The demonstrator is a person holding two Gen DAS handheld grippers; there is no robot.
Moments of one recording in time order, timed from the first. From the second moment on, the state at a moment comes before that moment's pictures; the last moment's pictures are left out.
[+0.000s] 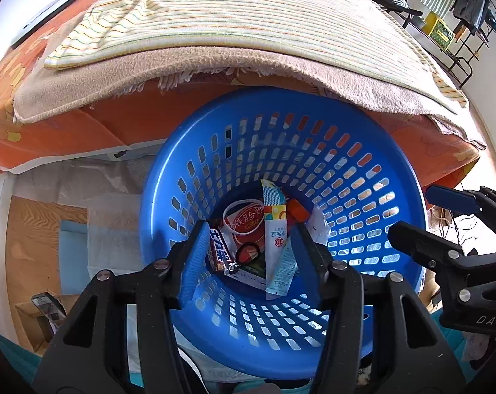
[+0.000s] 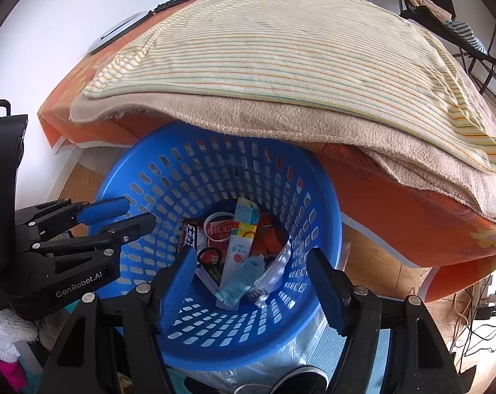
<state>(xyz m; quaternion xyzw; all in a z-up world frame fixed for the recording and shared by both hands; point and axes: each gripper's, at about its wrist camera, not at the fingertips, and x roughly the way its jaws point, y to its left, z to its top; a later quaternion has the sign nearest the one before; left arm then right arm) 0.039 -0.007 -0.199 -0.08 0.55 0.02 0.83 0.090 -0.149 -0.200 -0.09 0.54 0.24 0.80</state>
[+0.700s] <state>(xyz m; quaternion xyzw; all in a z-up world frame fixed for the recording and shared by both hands) 0.028 -0.001 -0.164 -0.06 0.52 0.02 0.85 0.092 -0.159 -0.182 -0.08 0.53 0.22 0.82</state>
